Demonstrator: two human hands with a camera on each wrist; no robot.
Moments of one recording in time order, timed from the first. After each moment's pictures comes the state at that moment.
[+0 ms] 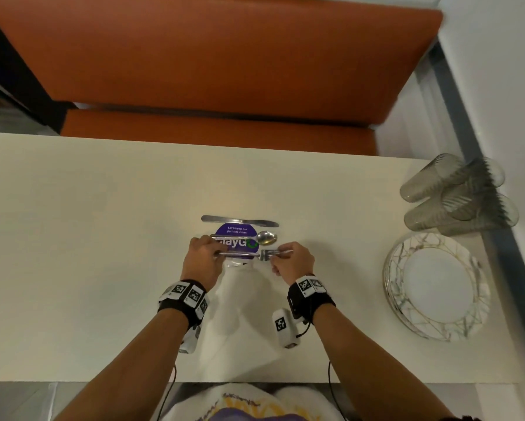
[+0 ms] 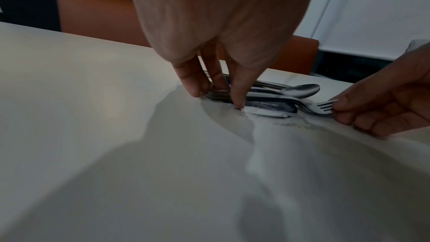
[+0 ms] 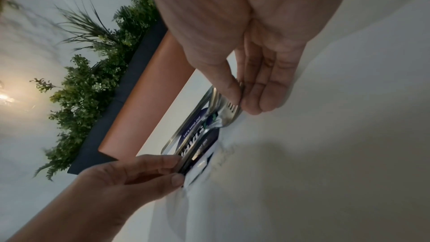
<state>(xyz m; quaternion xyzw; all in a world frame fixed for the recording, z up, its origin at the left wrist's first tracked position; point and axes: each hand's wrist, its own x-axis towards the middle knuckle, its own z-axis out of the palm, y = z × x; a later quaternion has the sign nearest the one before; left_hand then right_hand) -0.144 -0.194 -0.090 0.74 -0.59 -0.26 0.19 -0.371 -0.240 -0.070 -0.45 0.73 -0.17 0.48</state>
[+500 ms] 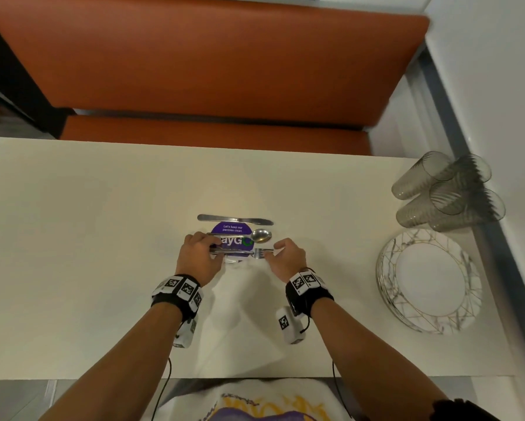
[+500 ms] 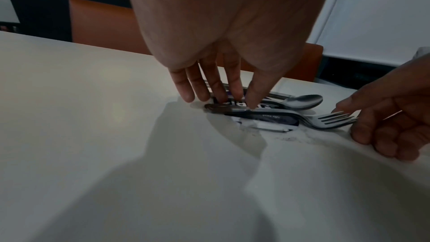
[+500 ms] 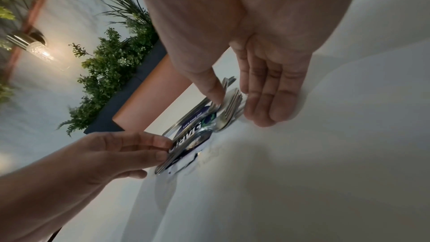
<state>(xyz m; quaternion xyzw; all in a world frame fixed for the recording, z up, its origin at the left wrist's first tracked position) -0.147 -0.195 -0.080 0.75 -0.59 -0.24 0.18 -0.376 -0.241 -0.075 -0.51 0.72 -0.10 0.47</state>
